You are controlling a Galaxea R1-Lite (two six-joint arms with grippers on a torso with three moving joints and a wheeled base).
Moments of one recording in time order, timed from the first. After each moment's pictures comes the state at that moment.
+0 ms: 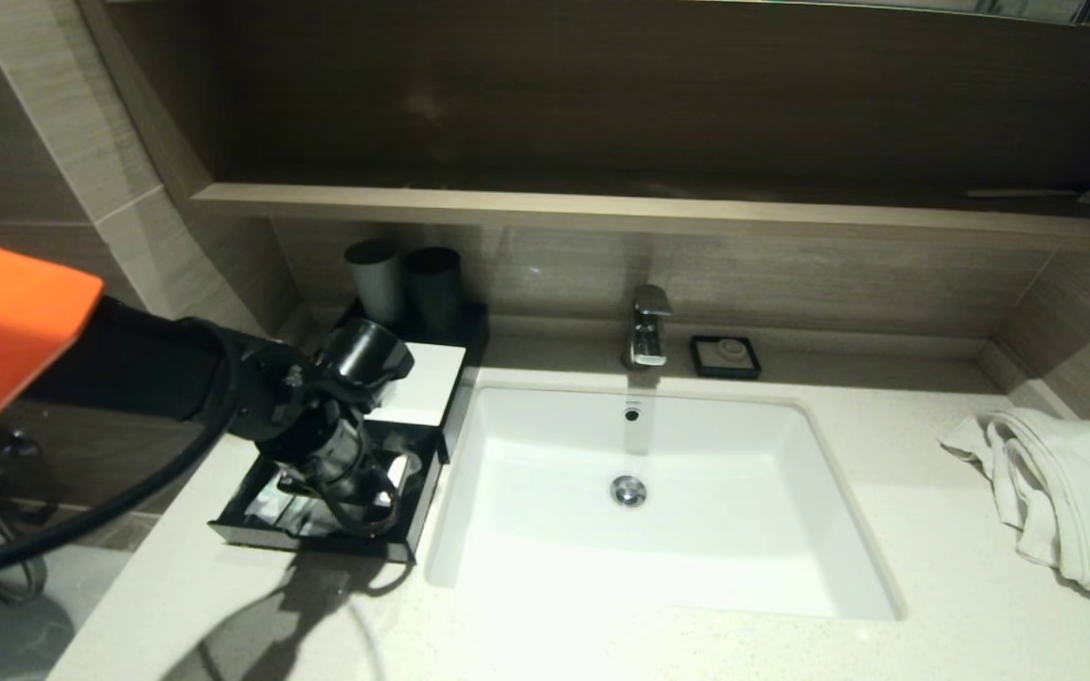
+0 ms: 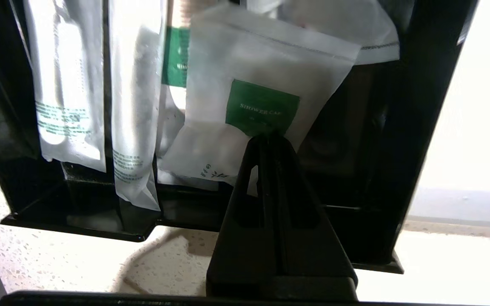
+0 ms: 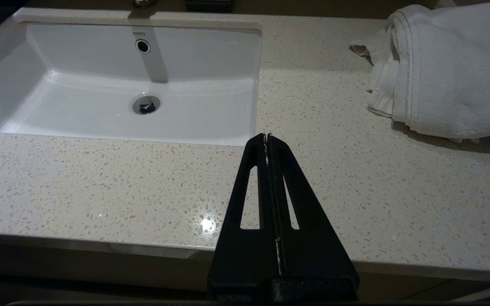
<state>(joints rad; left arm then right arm) -0.39 1.96 -1.25 0.37 0.23 -0.19 0.00 0.00 0.00 0.00 0.00 0.00</state>
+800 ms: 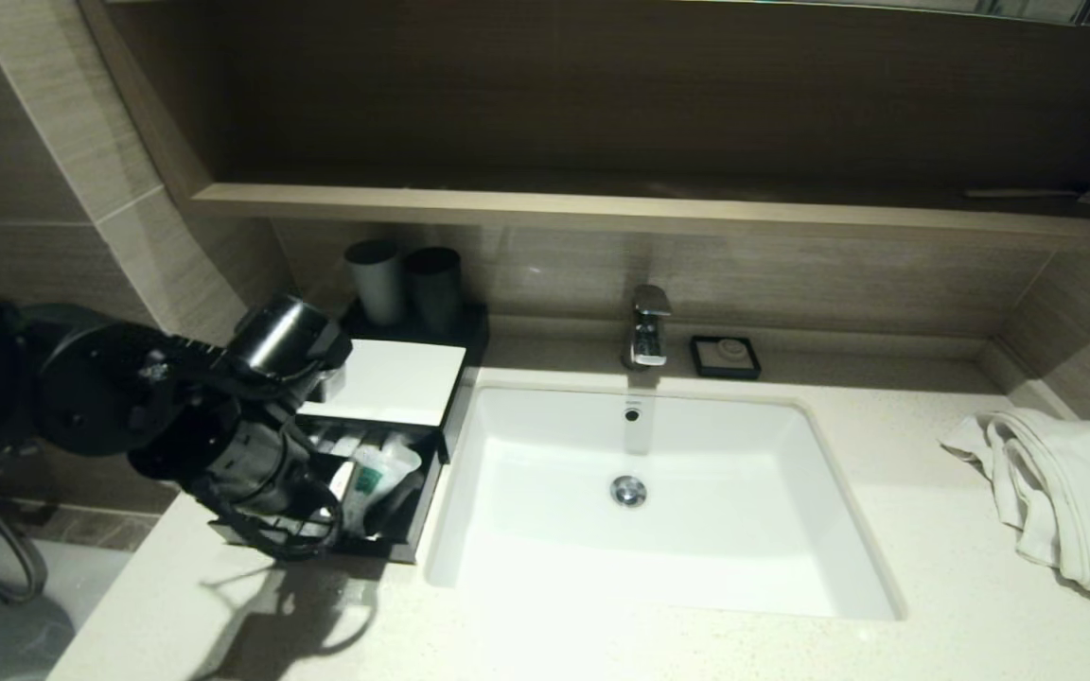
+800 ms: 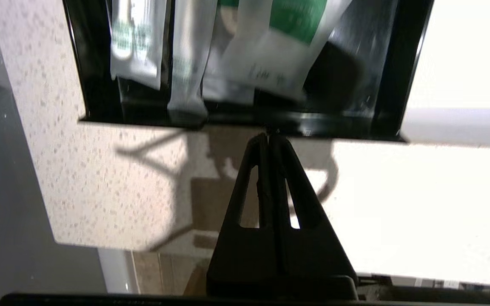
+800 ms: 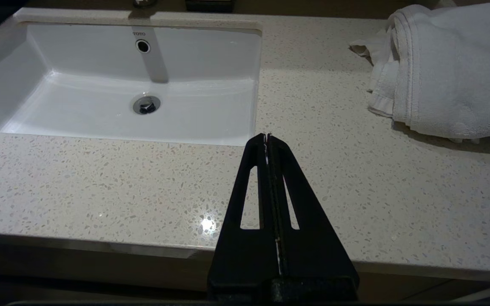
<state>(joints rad) -0.39 1.71 -1.11 0.46 0.24 -0.19 0.00 0.00 0.00 0.00 0.00 0.00</state>
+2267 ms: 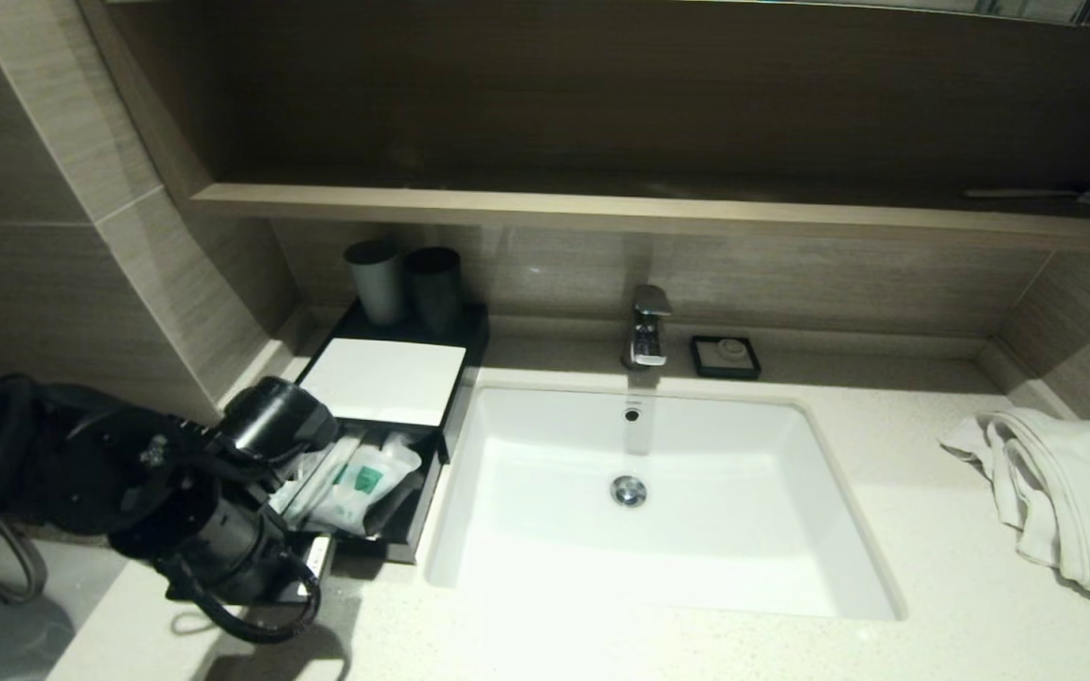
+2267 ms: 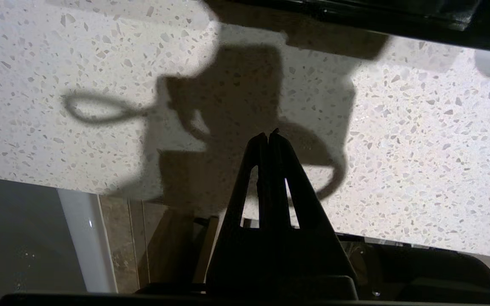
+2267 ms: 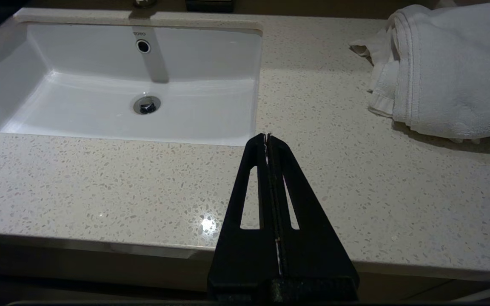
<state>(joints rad) -0.37 1.72 -0.91 0.41 0.16 -0.33 0.00 0.00 0.00 0.00 0.00 0.00</state>
